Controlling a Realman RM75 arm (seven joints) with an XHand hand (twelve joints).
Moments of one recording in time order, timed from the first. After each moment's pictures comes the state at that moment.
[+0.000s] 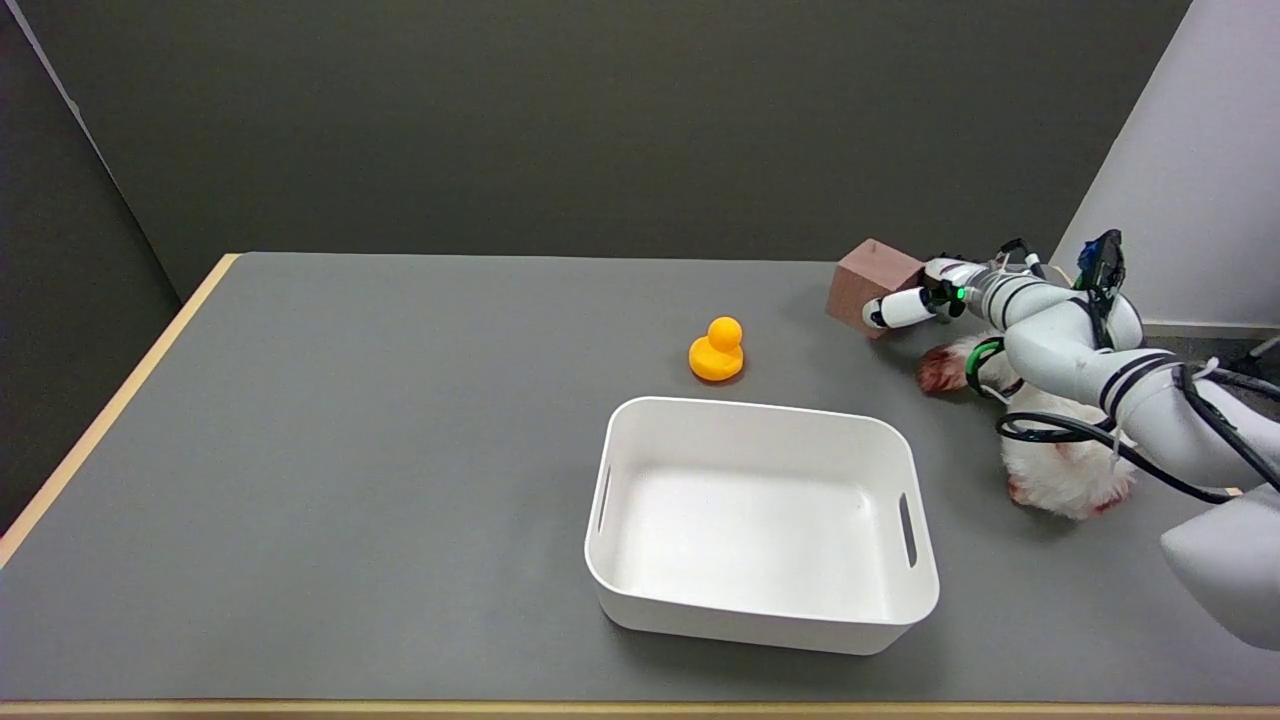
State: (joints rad) arm 0.66 -0.88 -1.91 0.74 0.23 -0.33 0.73
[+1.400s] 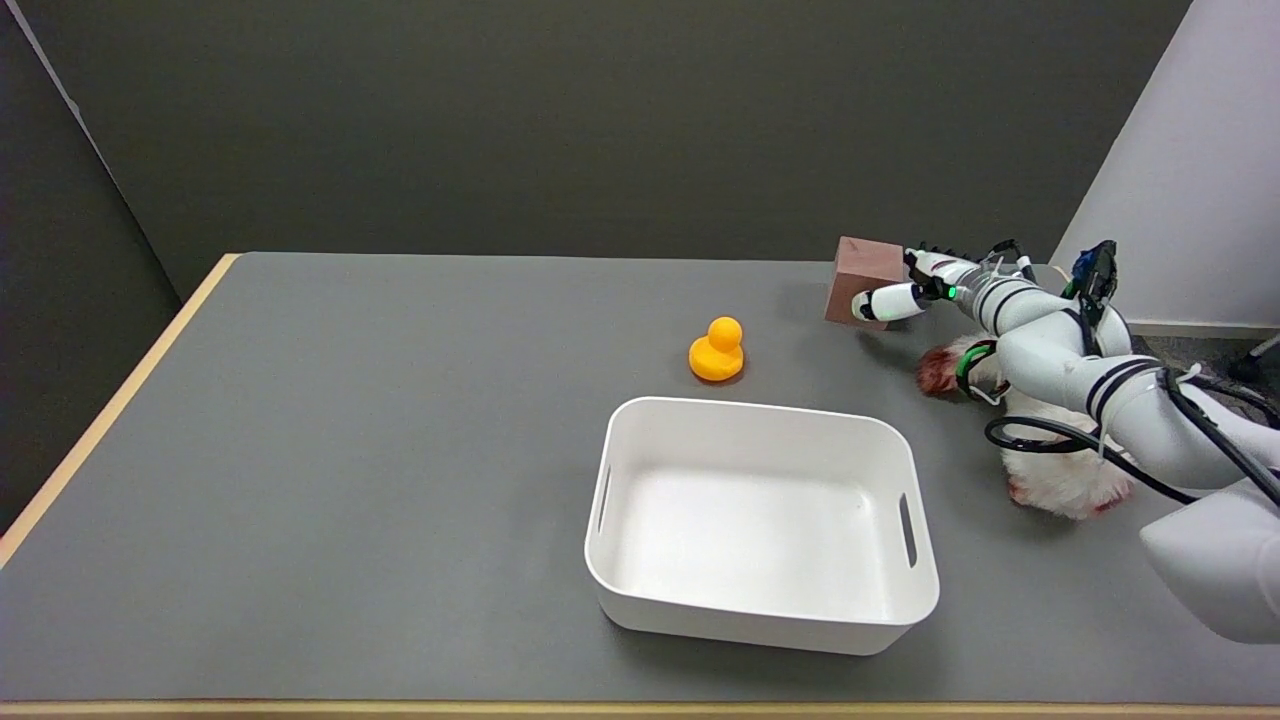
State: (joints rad) arm 0.68 -0.91 -1.90 0.64 0.24 -0.19 0.73
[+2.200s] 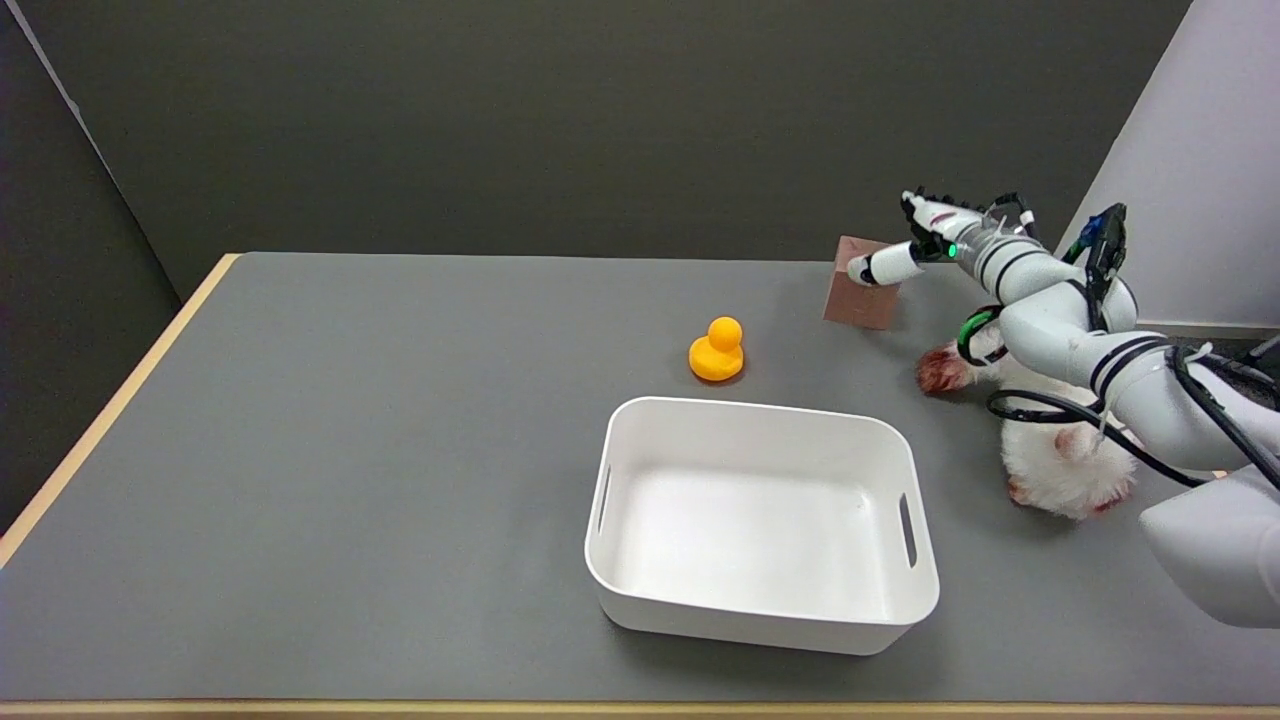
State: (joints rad) arm 0.71 -0.90 -1.87 0.70 0.17 -0.15 0.73
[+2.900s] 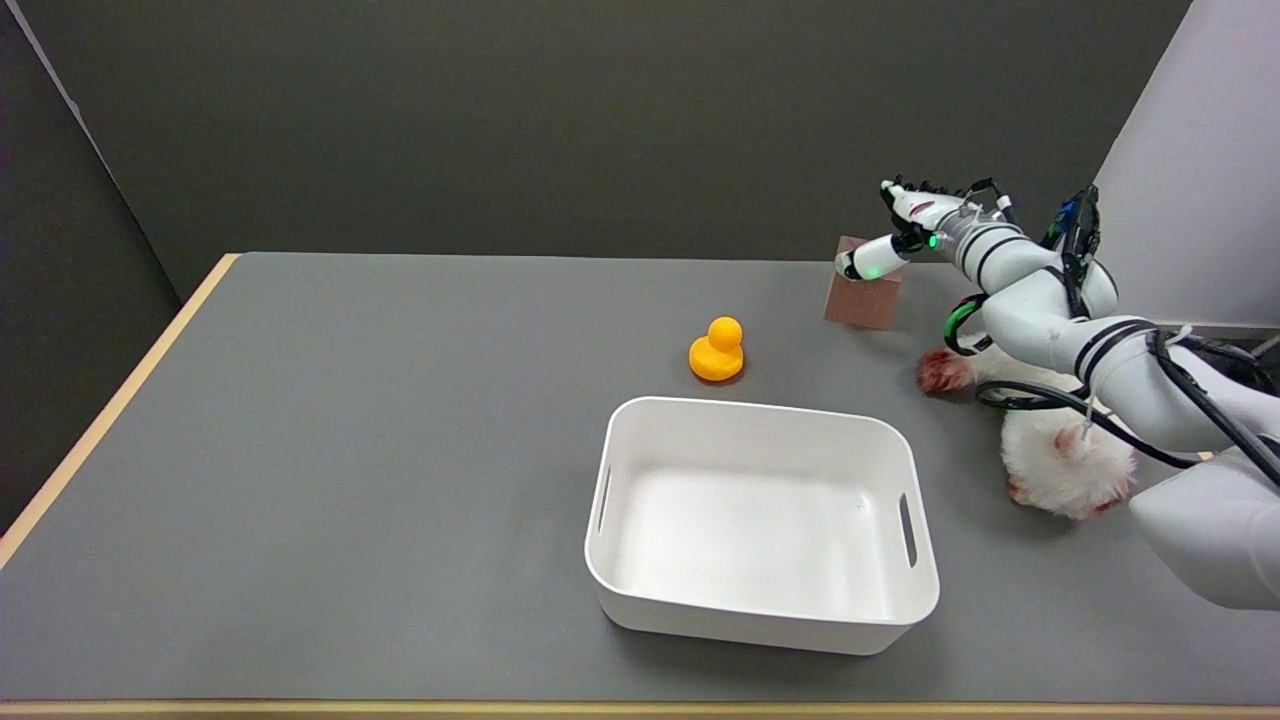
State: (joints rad) arm 0.78 -0.91 -1.97 0.68 0.14 -0.14 0.73
